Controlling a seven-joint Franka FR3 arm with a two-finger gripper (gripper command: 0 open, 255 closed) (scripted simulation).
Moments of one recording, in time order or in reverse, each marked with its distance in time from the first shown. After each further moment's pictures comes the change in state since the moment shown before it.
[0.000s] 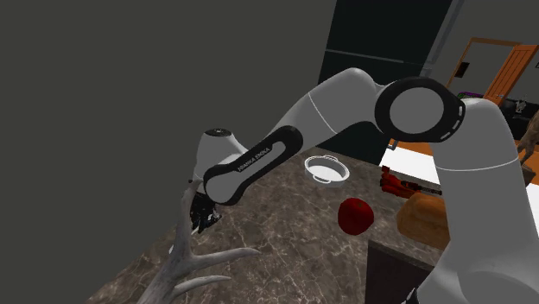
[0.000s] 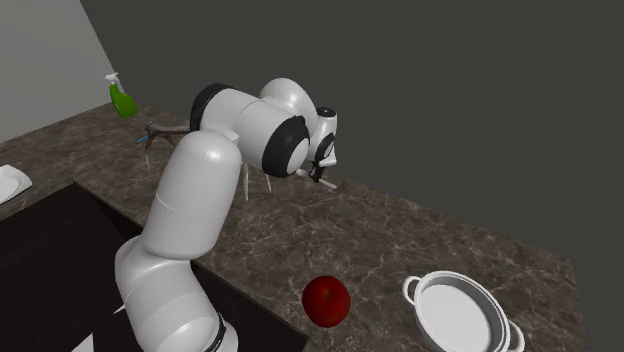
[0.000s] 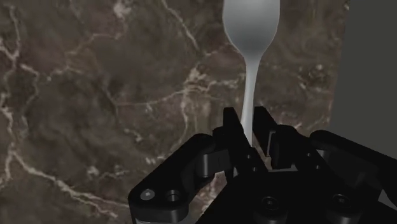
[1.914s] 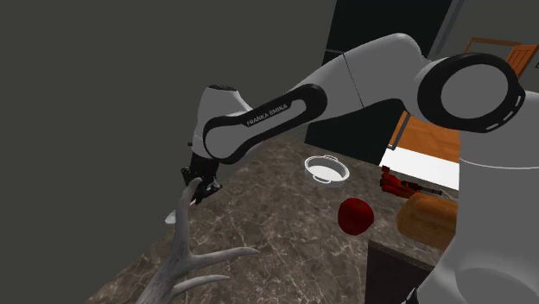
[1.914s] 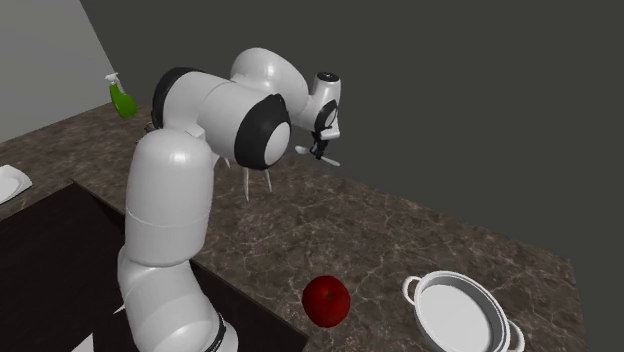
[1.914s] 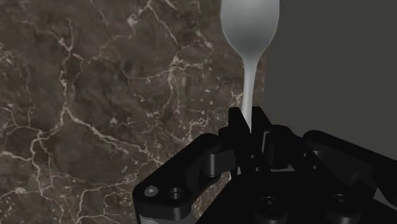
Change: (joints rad) arm -0.058 -0.194 0.061 0.022 0.080 -0.182 -0.034
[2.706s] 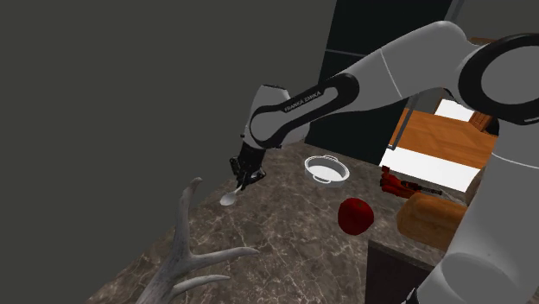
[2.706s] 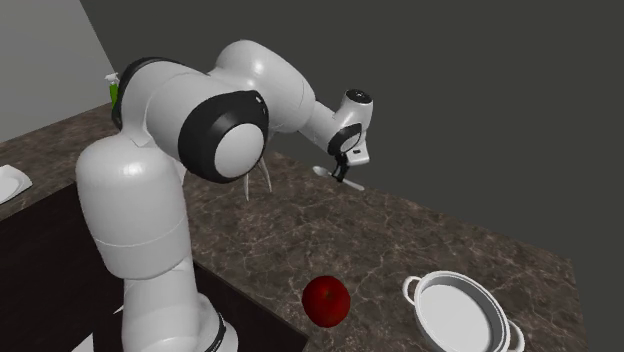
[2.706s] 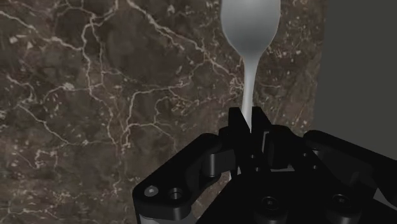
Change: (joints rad) arm -0.238 -0.204 -0.008 -0.270 0.167 0.044 -0.328
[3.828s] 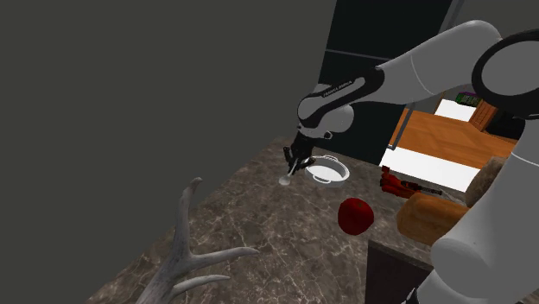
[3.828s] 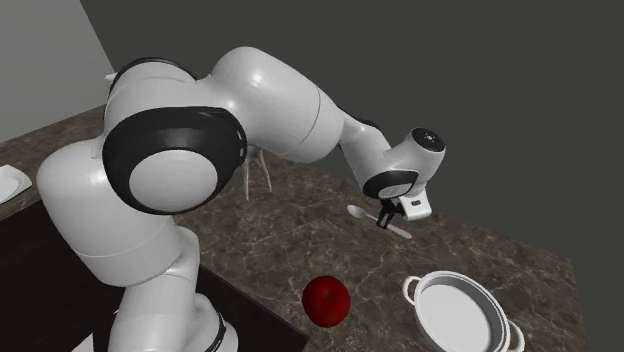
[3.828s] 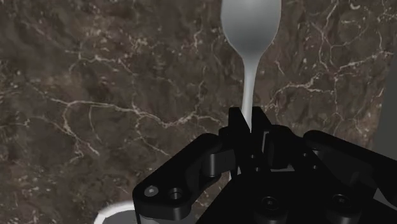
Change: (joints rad) arm -0.260 -0.108 -0.148 -0.107 0.121 -0.073 -0.477
